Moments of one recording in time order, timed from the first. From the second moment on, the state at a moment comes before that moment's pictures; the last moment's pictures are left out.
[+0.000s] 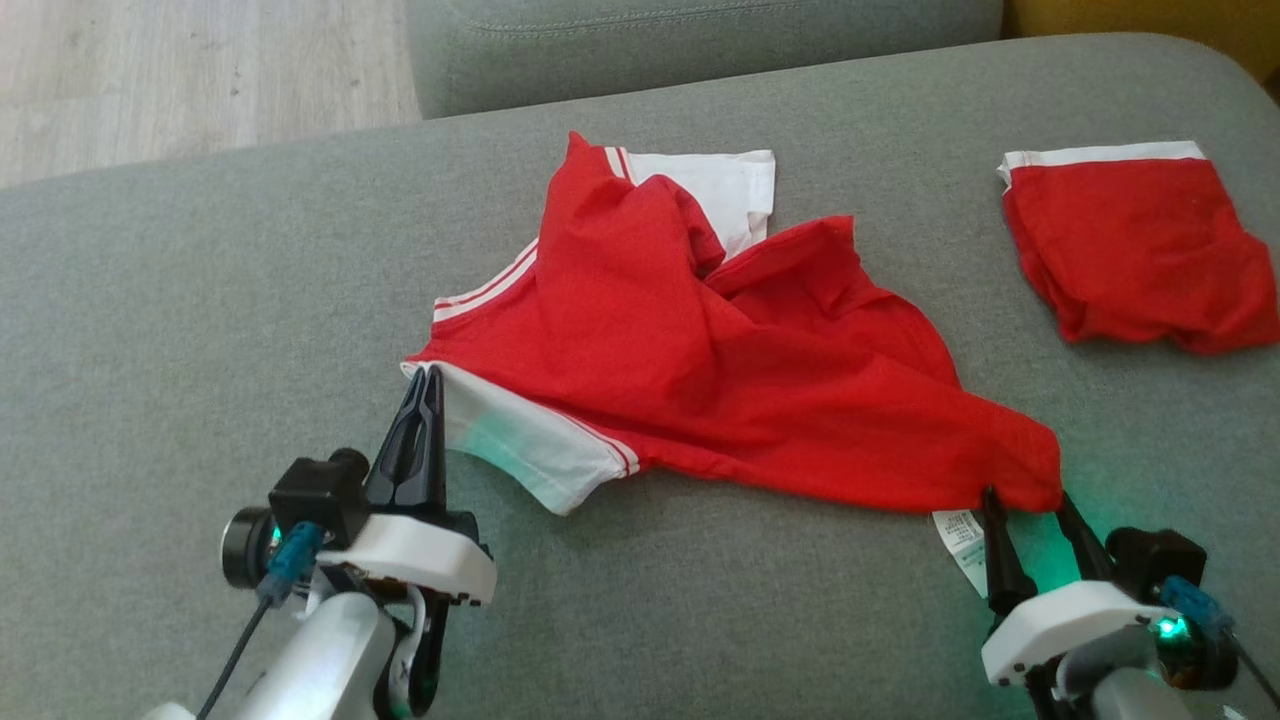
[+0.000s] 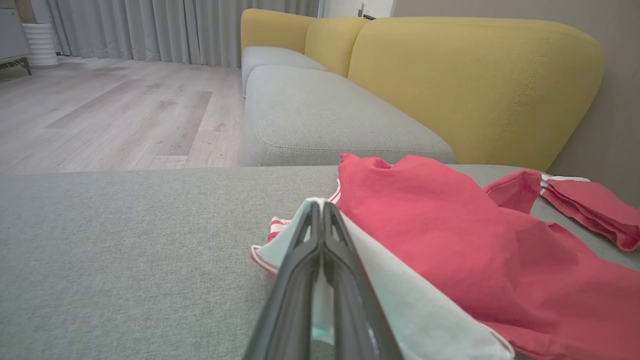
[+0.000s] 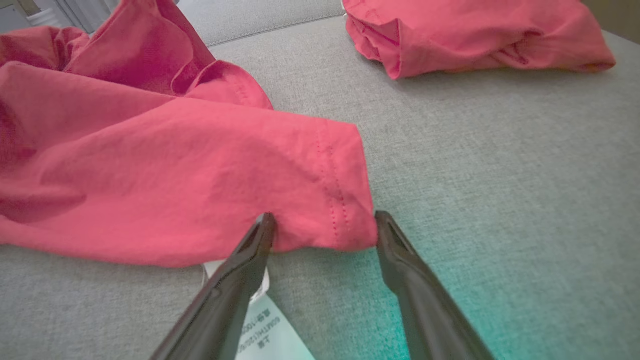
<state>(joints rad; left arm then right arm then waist) -0.26 0.23 -0.52 0.30 -0.53 0.18 -0.19 -0.08 -0.04 -0.06 0.57 0.15 0.13 -0.17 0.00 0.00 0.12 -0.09</state>
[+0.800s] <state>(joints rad) -0.27 0.25 -0.50 0.25 -0.55 0.18 -0.18 -0.11 -0.04 -0.02 0.44 0.16 0.13 -0.18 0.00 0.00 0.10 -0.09</state>
